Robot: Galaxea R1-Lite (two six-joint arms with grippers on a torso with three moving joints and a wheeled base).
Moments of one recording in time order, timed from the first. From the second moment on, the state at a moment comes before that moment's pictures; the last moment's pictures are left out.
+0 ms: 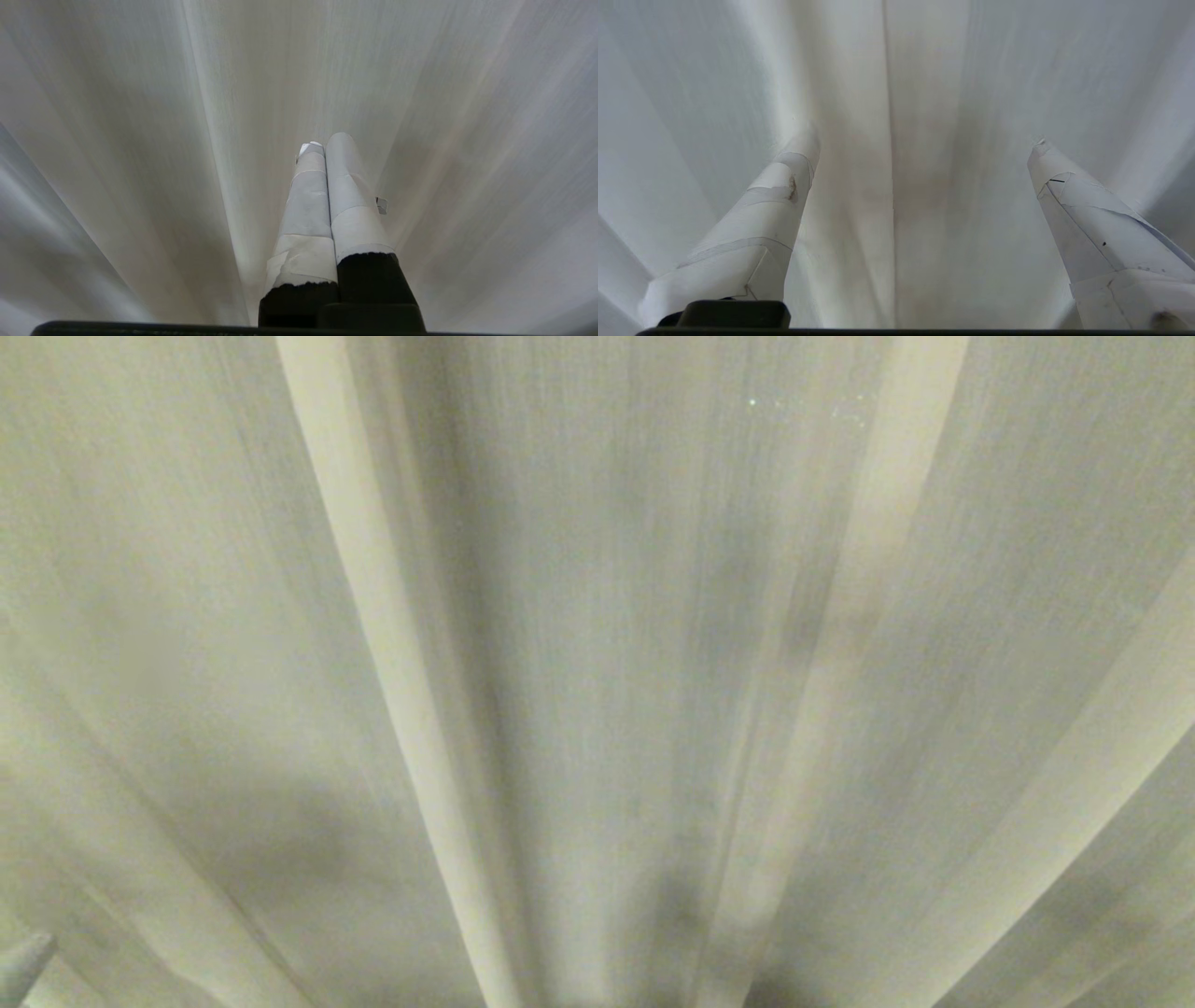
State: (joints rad) left arm 0.06 0.29 -0.30 -0.05 -0.13 0.00; right arm 0.00 0.00 0.00 0.00 0.02 -0.07
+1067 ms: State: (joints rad) left arm 0.00 0.01 0.00 -0.01 0.00 0.00; right arm 0.00 0.00 0.00 0.00 0.02 -0.07
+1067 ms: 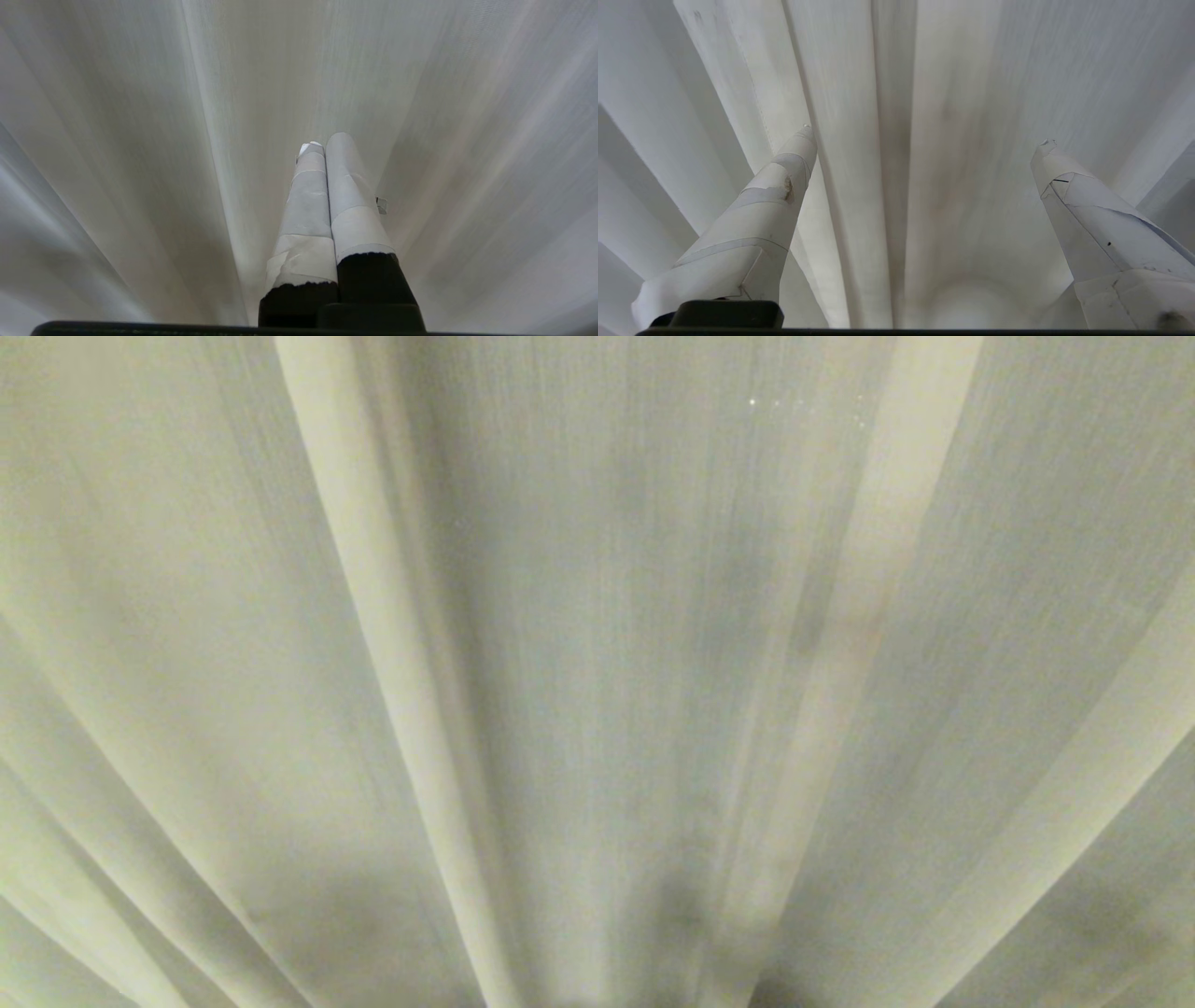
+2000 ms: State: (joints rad) left arm 0.00 0.00 0.00 0.00 0.00 0.00; right arm 0.00 0.00 0.00 0.00 0.02 -0.07
